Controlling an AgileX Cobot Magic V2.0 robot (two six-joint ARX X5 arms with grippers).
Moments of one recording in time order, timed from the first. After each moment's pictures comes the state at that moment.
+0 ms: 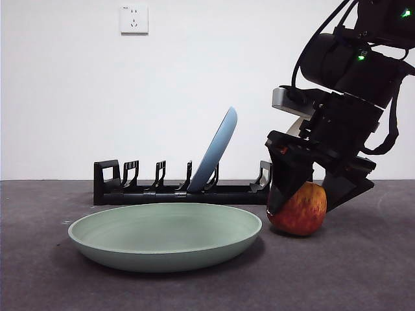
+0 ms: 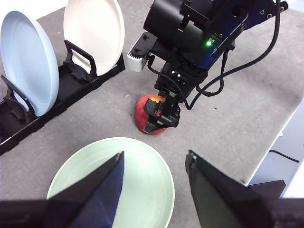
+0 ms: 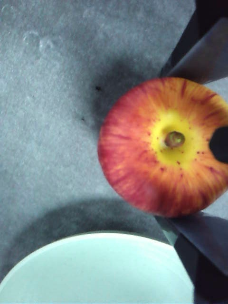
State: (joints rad) left arm -1.12 1.00 0.99 -0.52 -0.33 -0.15; right arm 0.41 1.68 0.97 -0.36 -0.21 -0.05
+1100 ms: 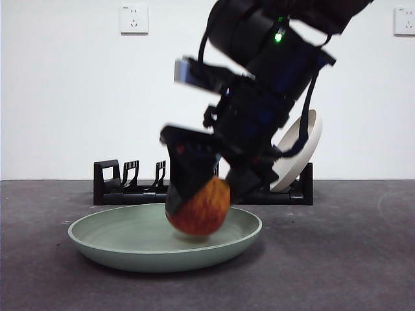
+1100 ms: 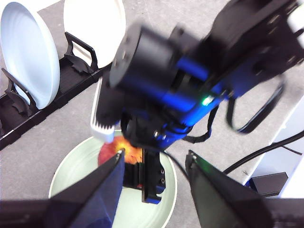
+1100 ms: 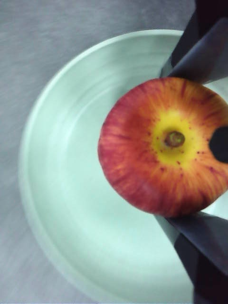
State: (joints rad) left arm -1.12 1.00 0.99 -0.55 -0.33 -0.15; right arm 0.78 1.72 0.98 -0.16 -0.07 0.00
